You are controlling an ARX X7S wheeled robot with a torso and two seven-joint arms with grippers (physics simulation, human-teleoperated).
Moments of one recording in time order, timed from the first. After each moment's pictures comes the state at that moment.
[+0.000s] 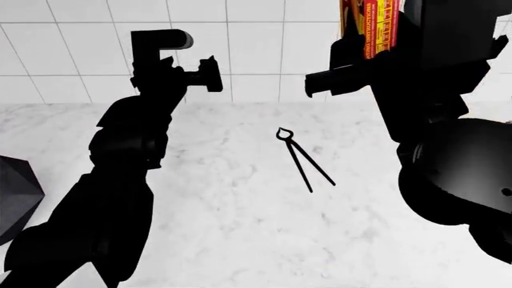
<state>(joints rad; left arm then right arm) -1.39 -0.03 -0.12 -1.31 -0.01 -0.04 0.27 1.33 0.78 -0.84 -0.53 1.23 0.60 0.97</state>
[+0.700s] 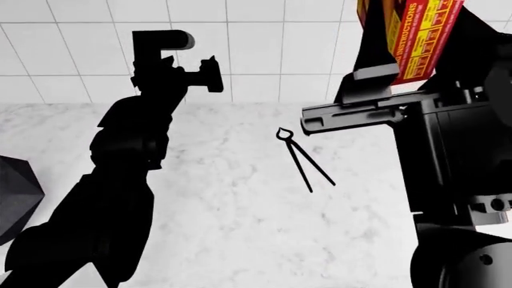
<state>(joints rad) -1.38 -0.03 -0.11 -1.31 0.00 -0.03 0.27 1.30 0.82 -0.82 -0.95 1.11 0.59 1.23</state>
